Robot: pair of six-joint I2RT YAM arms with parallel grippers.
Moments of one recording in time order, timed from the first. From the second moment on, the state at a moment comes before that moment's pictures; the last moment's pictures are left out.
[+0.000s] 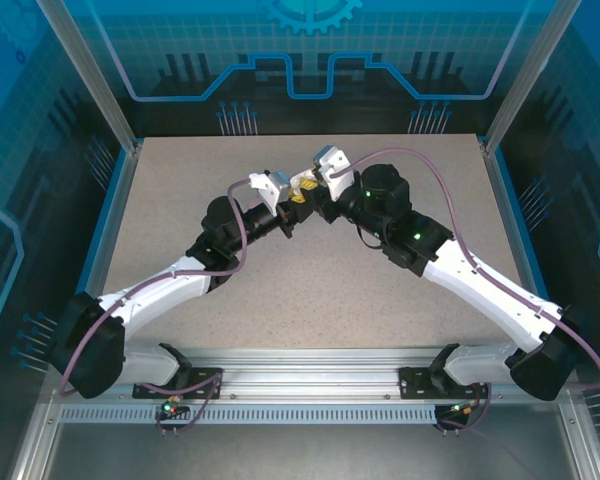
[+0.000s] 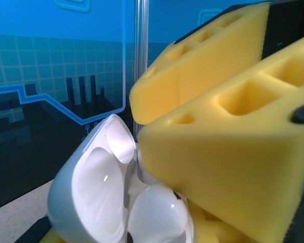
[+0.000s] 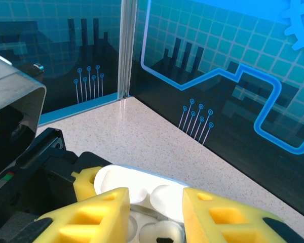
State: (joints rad) left arm -0.58 1.32 0.81 0.65 0.32 -0.09; right arm 0.76 1.27 1.24 -0.15 0.03 -0.16
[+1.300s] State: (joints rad) left arm -0.59 1.34 0.82 0.66 0.33 -0.08; right arm 0.71 1.12 1.16 -0.22 -0.03 -0.02
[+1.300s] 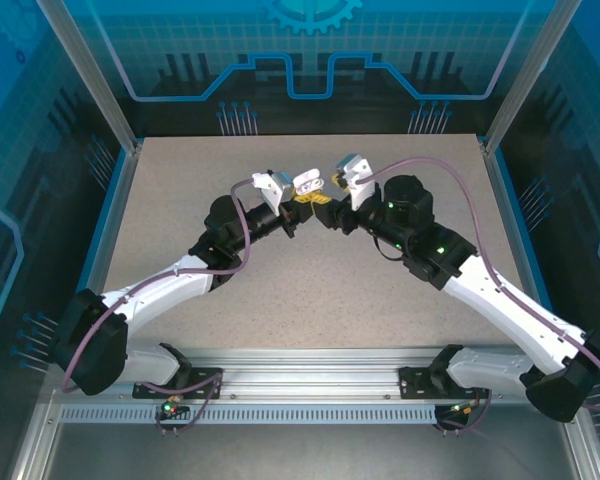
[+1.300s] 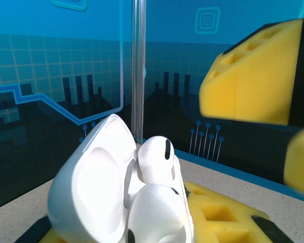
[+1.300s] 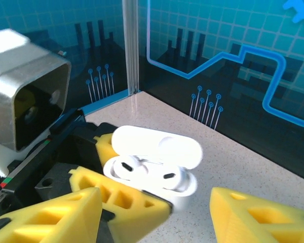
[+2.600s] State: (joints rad) left arm -0.59 1.38 0.81 0.61 0.45 -0.05; right arm 0.54 1.89 2.13 -1.14 -0.33 0.26
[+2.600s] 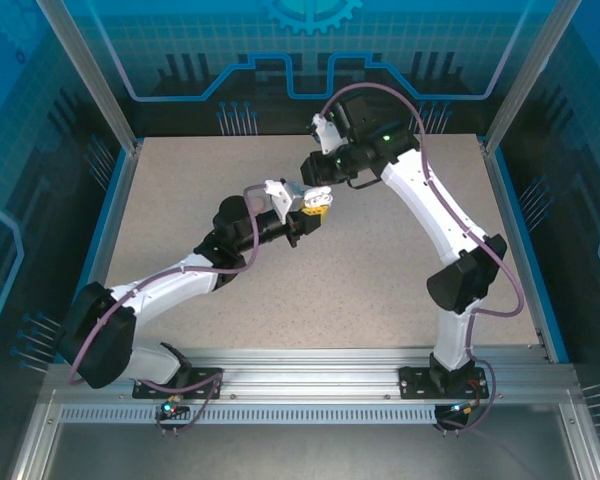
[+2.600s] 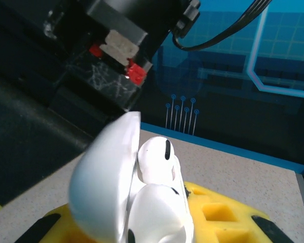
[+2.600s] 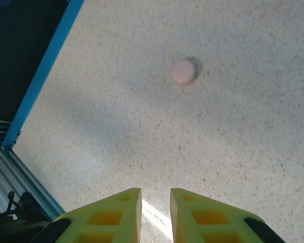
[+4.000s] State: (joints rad) left arm -0.60 2.04 1.22 0.20 0.45 -0.56; right arm 0.35 1.24 1.07 -0.73 0.02 0.61
